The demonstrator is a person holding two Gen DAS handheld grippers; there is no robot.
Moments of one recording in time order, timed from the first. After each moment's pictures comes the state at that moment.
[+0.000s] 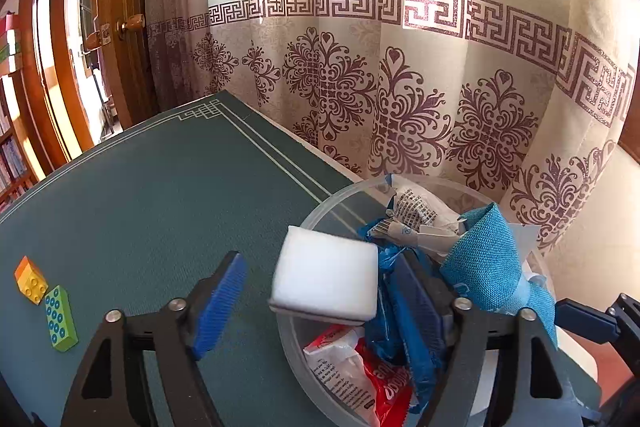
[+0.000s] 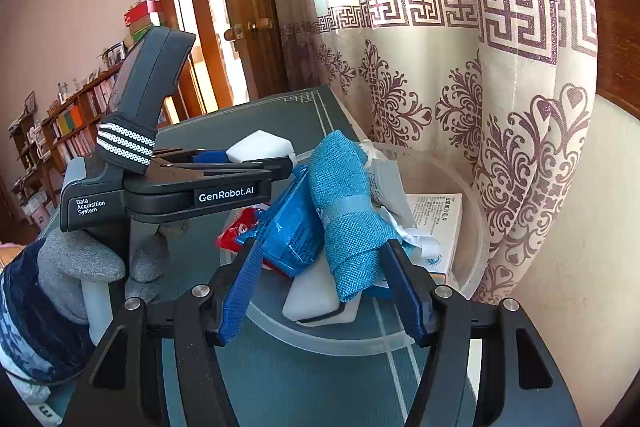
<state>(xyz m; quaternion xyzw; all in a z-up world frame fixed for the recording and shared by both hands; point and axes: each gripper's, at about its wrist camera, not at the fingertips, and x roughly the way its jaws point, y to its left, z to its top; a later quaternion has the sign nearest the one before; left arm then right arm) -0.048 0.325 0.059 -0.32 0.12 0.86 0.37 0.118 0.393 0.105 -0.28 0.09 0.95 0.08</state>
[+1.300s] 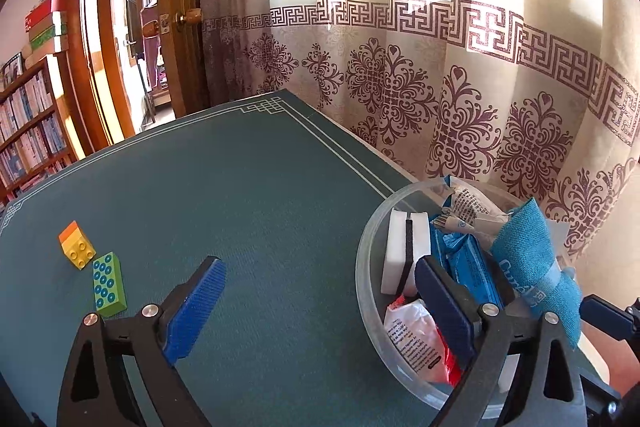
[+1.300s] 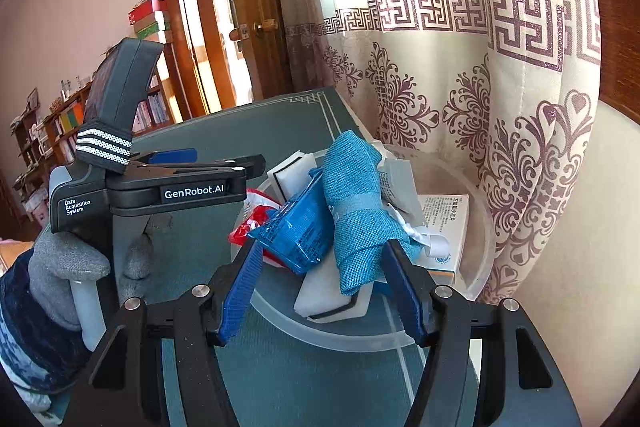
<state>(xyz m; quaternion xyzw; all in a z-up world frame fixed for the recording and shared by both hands) -0.050 0.278 0.062 -0.31 0.10 0.90 0.29 0.120 0.382 0.109 -0.28 0.09 0.95 0.07</state>
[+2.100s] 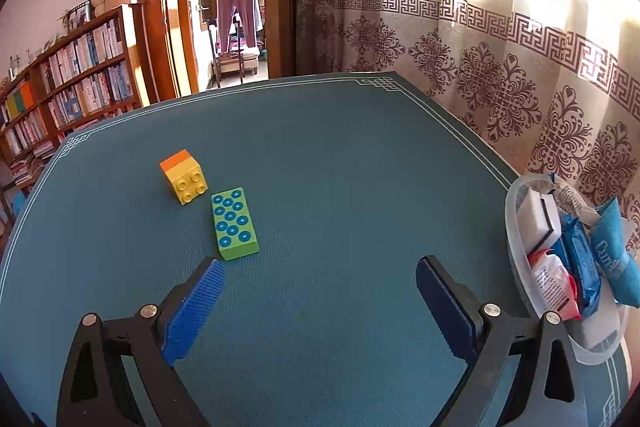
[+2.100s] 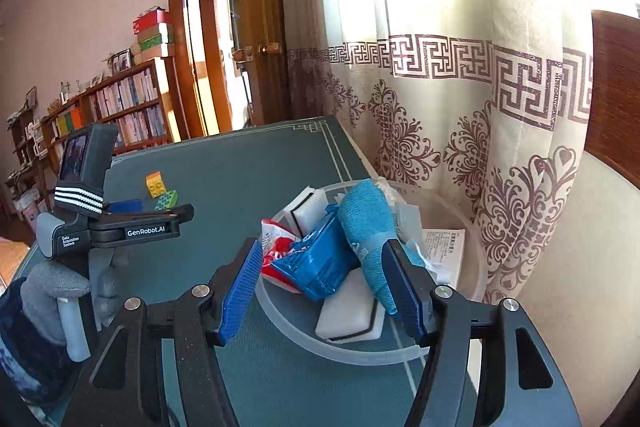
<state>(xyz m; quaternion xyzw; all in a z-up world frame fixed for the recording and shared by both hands) -0.079 0.175 0.046 -0.35 0.06 0.92 0.18 0.124 0.354 0.135 -0.24 0.06 0.96 0.08</state>
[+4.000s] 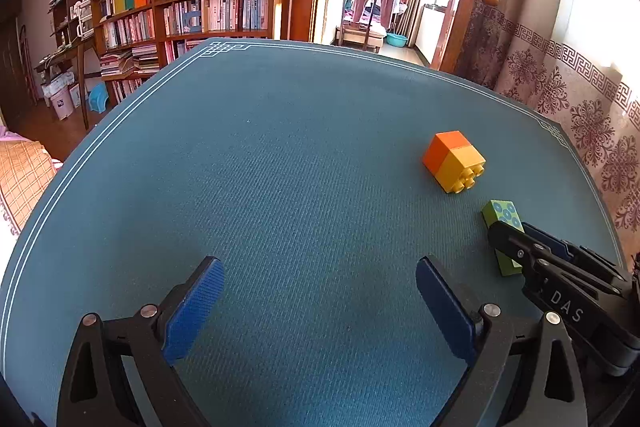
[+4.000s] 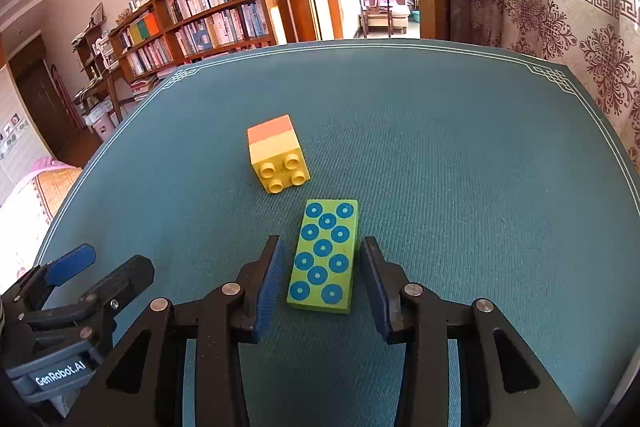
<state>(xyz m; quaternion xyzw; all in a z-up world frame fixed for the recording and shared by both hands) -0.125 0.019 0.020 -0.40 -0.06 0.92 -0.01 -0.171 0.172 0.059 -0.40 0.03 0.91 -0.11</state>
